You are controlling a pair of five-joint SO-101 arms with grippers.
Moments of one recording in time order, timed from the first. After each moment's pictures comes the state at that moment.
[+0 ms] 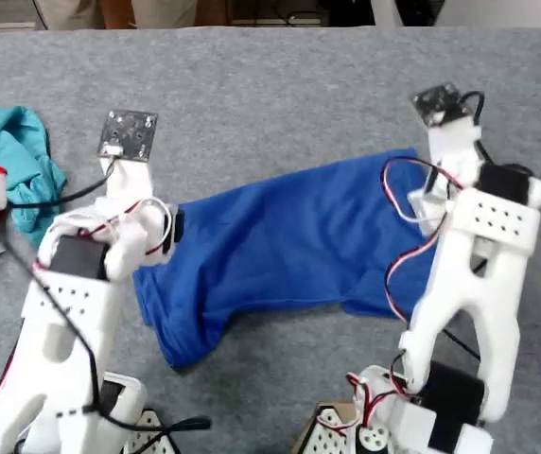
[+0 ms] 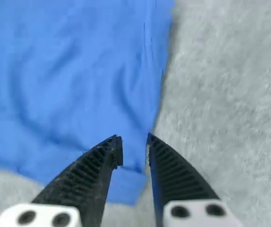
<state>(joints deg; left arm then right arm) 6.3 -41.0 40.5 62.0 -7.1 15.9 -13.5 16.0 73.0 24.0</state>
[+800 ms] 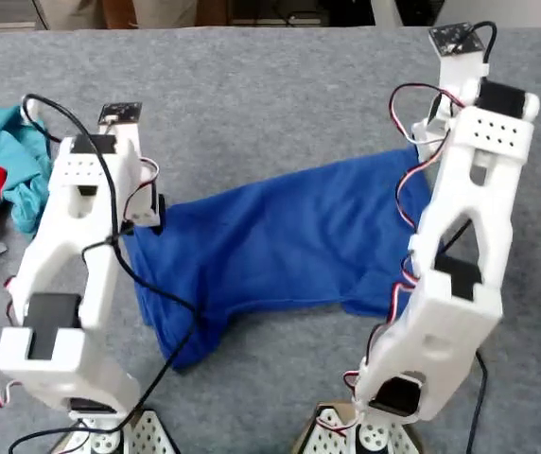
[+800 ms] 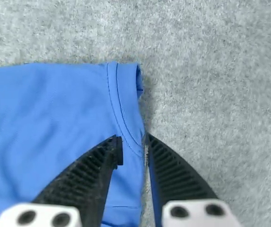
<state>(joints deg) -4.9 7.6 8.9 78.1 -2.7 14.3 28.5 -35.5 86.5 16.0</state>
